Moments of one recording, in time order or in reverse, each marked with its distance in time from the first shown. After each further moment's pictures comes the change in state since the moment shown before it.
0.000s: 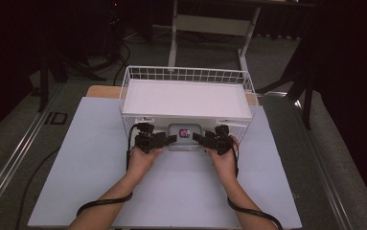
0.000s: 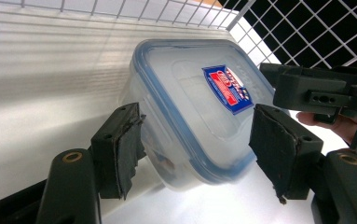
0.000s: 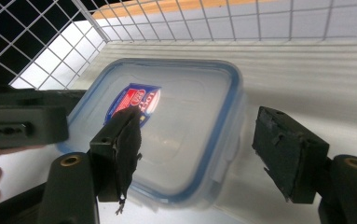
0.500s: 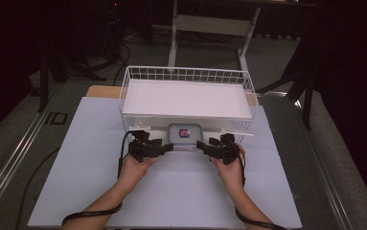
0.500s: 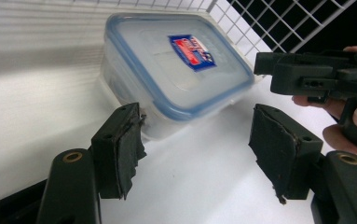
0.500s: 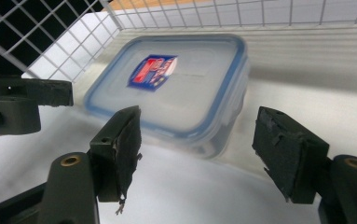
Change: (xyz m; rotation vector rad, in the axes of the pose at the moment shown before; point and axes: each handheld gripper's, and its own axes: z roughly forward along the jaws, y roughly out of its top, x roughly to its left) left arm -0.021 -0.017 -0.034 0.030 -0.010 0.093; right arm 0.004 -0.019 -0.029 -0.020 0.032 -0.061
